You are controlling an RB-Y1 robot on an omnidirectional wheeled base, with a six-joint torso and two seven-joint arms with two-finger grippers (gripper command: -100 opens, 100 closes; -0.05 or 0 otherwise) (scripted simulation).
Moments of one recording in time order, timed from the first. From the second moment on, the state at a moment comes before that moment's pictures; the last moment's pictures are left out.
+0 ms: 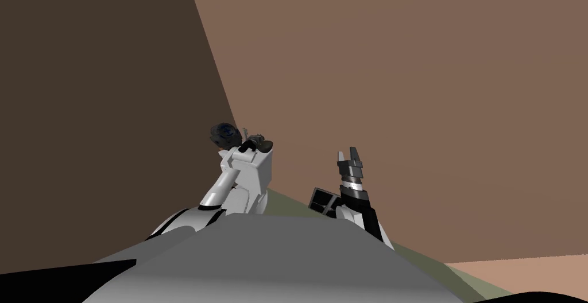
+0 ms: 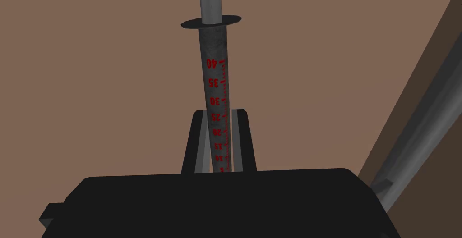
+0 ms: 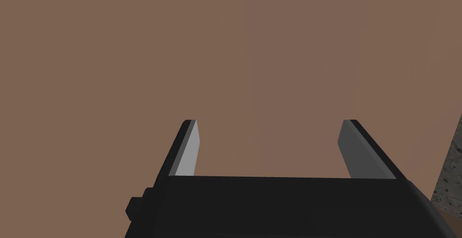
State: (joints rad) left arm -0.35 0.35 0.07 -1.69 -0.10 0.54 -1.13; right arm 0.50 -0.04 0.03 -2.25 -0.08 -0.47 0.05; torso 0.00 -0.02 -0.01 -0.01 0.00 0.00
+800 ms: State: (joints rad) left arm -0.36 0.35 0.07 -1.70 -0.10 0.55 -1.14; right arm 0.50 -0.04 0.03 -2.25 -0.08 -0.47 0.05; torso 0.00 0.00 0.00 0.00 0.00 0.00
